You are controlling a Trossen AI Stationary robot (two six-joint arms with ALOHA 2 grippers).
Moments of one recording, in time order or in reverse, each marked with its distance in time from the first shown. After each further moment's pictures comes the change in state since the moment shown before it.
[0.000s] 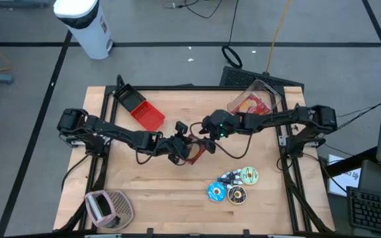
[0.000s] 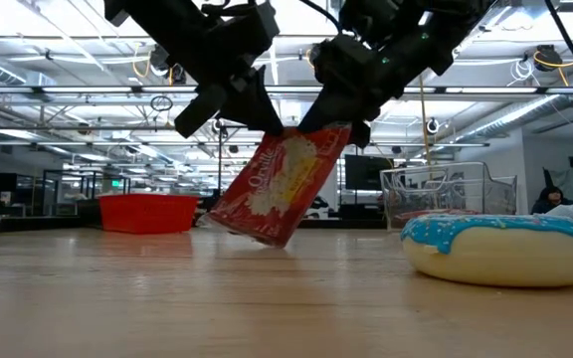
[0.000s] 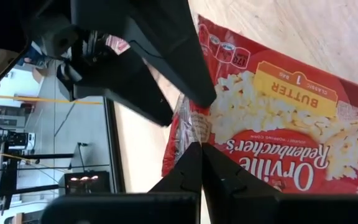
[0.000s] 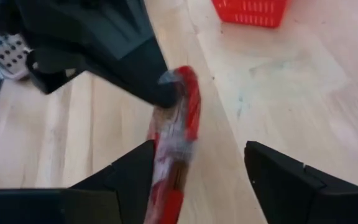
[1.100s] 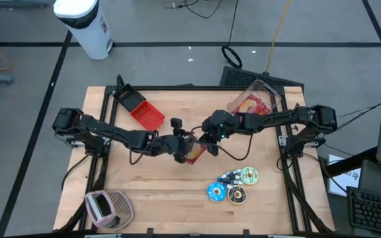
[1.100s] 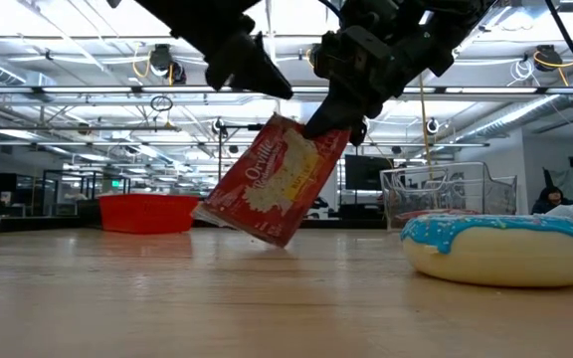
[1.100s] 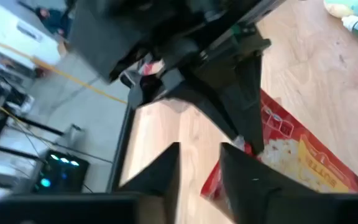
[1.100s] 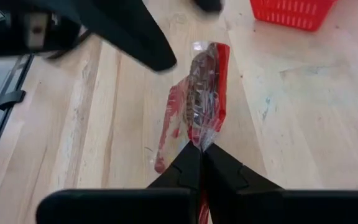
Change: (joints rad) left arm -0.023 -0.066 0.002 0.106 -0.061 -0.286; right arm 0.003 -0.002 -0.002 0.002 -0.093 -0.092
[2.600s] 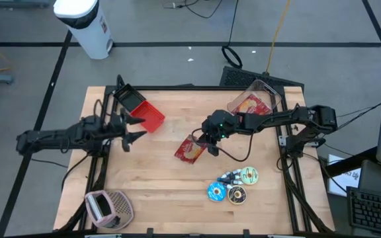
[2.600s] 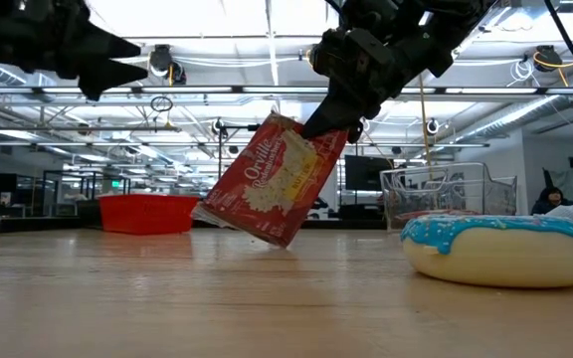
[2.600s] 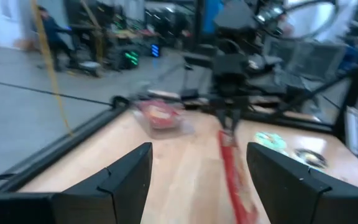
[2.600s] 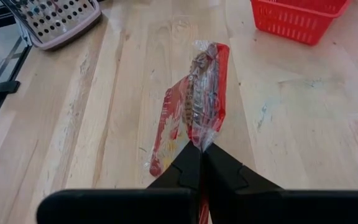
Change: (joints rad) left arm 0.278 -1.282 -0.787 0.028 0.482 -0.504; right arm -0.002 0.001 0.000 0.013 0.005 -0.074
